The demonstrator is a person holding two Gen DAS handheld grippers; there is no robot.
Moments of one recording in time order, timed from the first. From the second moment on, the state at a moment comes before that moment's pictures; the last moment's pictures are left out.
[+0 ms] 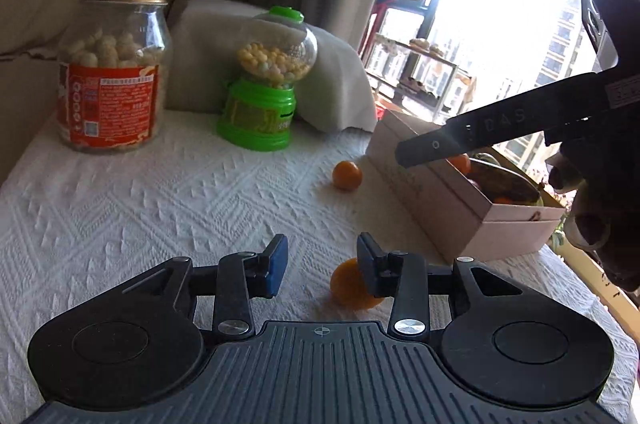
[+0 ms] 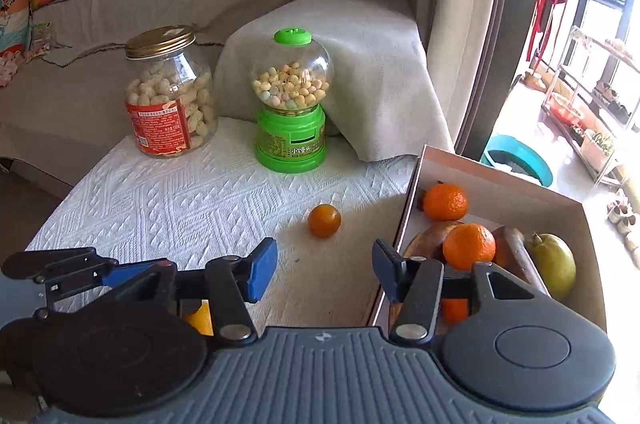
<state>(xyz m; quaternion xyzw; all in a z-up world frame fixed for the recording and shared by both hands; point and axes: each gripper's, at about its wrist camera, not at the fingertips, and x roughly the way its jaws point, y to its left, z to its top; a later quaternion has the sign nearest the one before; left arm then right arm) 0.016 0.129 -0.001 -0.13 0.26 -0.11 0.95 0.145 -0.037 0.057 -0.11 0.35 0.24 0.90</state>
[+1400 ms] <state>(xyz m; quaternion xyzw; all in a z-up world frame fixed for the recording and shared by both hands) 0.024 0.036 -0.006 0.12 0.31 -0.02 0.94 0.003 -0.197 -0.032 -0.06 0.32 0.21 0.92</state>
